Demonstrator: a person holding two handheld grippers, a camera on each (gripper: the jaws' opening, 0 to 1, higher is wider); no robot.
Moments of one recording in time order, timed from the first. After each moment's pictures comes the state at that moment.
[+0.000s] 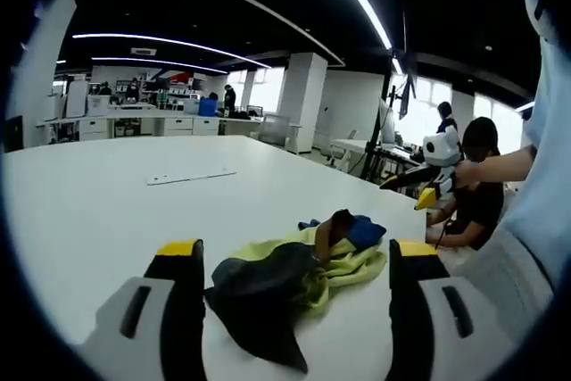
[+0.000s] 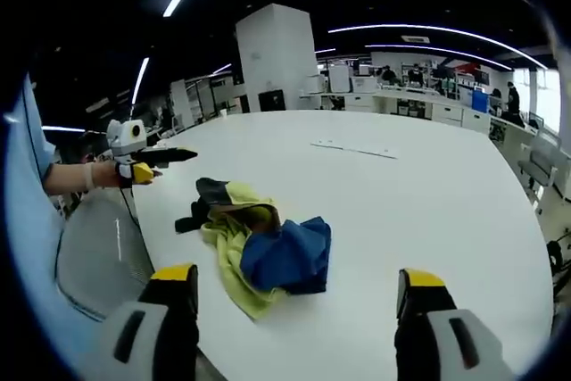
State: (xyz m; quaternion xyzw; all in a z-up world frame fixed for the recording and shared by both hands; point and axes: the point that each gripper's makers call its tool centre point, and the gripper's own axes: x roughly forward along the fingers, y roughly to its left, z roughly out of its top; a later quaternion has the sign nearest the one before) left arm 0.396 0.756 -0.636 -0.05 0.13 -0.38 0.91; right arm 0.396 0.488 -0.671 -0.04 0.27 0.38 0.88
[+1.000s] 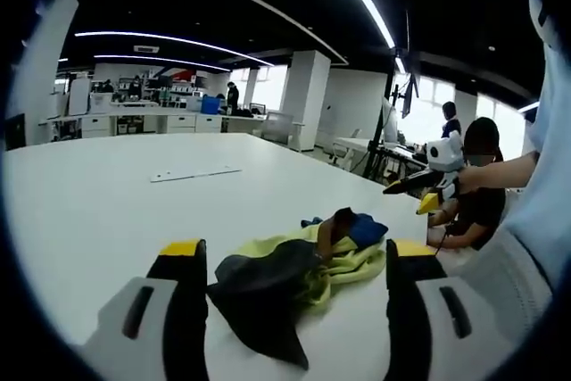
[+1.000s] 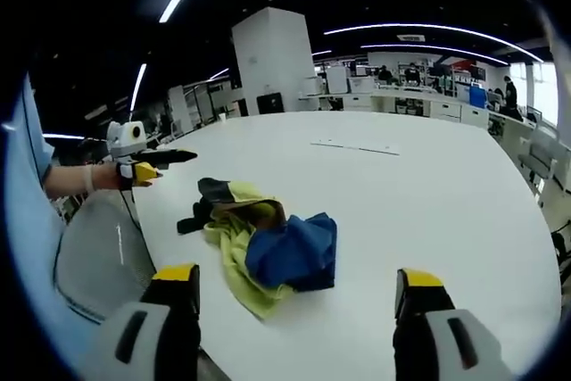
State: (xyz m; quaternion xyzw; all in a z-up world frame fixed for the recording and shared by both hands) left arm 0.395 0.762 -0.637 -0.05 0.14 -0.37 0.92; right arm 0.389 0.495 -0.680 -0.03 0.27 0.38 0.88
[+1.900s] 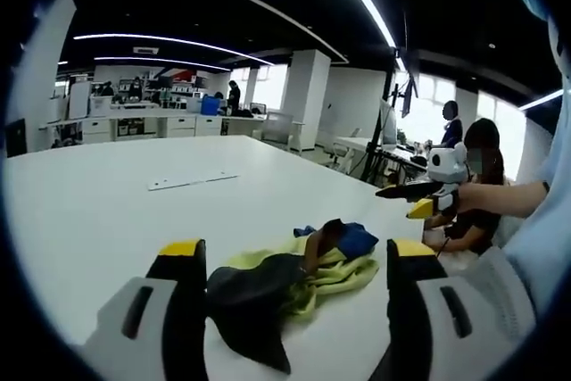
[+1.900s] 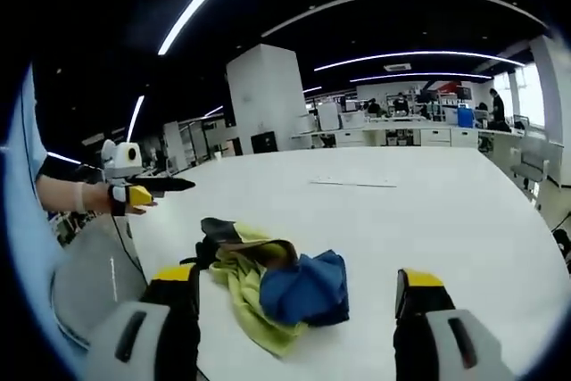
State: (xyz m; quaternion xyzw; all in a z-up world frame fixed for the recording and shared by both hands) left arm 0.386 0.749 -0.612 -0.04 0.14 -0.37 0.92; right arm 0.391 0.517 -0.653 0.03 0.18 0.37 0.91
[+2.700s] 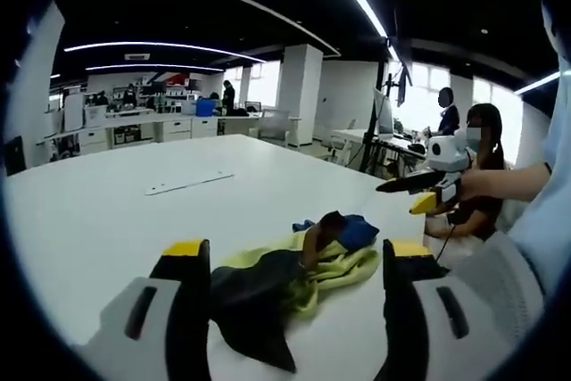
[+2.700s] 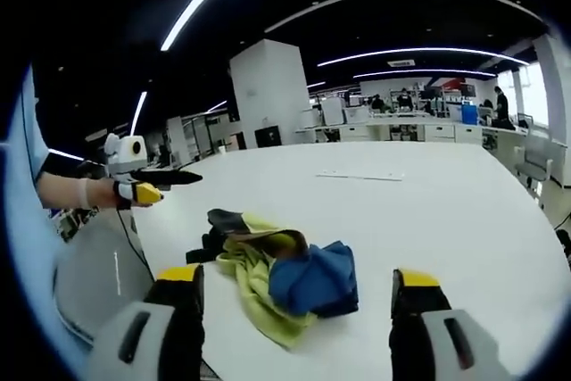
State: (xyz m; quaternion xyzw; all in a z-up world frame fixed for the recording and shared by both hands) left arm 0.388 0.746 -0.625 0.00 0.14 -0.38 0.92; right arm 0.384 0.525 -0.663 0.01 0.21 0.38 0.90
